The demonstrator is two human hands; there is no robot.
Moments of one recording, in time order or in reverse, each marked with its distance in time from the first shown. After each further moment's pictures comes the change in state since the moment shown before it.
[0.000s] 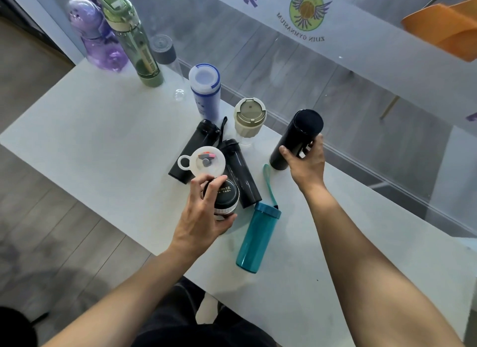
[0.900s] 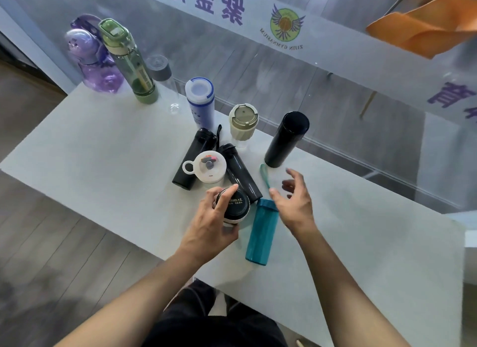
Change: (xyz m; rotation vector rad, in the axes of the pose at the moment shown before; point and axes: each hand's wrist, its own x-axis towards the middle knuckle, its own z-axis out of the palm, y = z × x) left_hand -0.021 -0.004 -0.012 -0.016 -0.177 0.127; right_hand -0.126 0.000 -0.010 -0.150 -0.114 0.145
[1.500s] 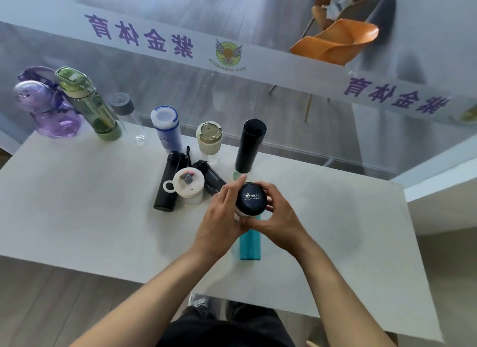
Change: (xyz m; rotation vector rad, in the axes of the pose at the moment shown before) left_hand 0.012 0.050 -0.018 -0.206 -0.048 0.223; right_hand -0.098 -0.038 -0.020 0.113 -0.111 -0.203
